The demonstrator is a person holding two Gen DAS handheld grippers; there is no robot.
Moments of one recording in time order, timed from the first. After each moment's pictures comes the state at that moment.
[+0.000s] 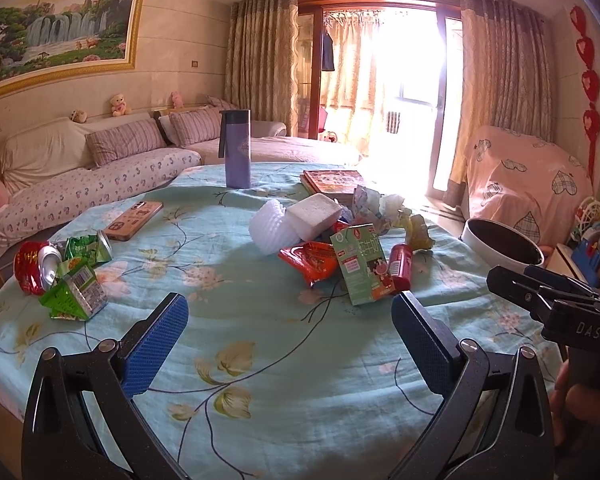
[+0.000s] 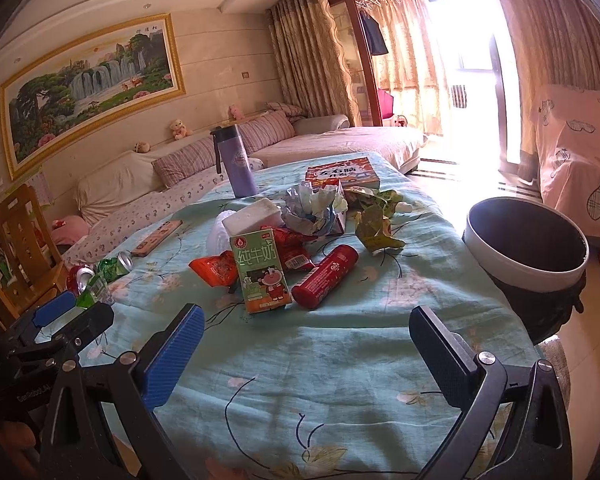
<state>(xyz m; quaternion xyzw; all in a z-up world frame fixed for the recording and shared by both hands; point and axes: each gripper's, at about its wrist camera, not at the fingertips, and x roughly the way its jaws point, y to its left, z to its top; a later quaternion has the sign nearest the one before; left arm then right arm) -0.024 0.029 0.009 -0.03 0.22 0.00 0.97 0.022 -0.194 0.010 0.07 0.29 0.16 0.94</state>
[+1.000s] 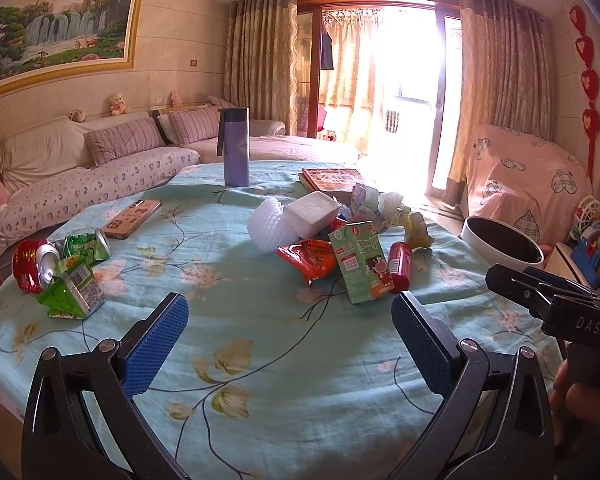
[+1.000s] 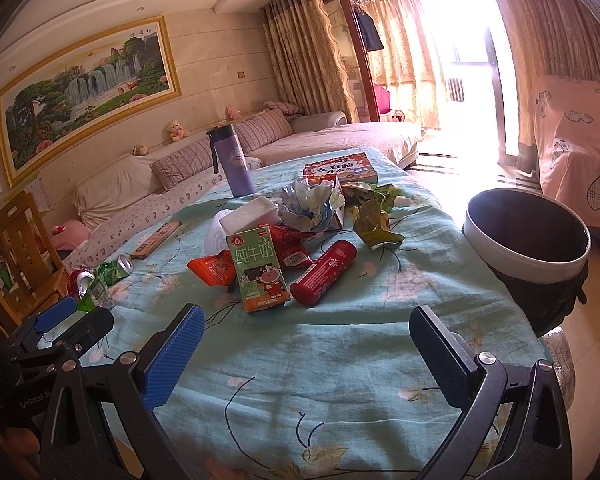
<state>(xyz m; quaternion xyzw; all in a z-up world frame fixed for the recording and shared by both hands) -0.023 0.028 0.006 -0.03 0.22 0.00 0.97 0.023 -0.197 0.005 0.08 0.30 0.15 0.94</state>
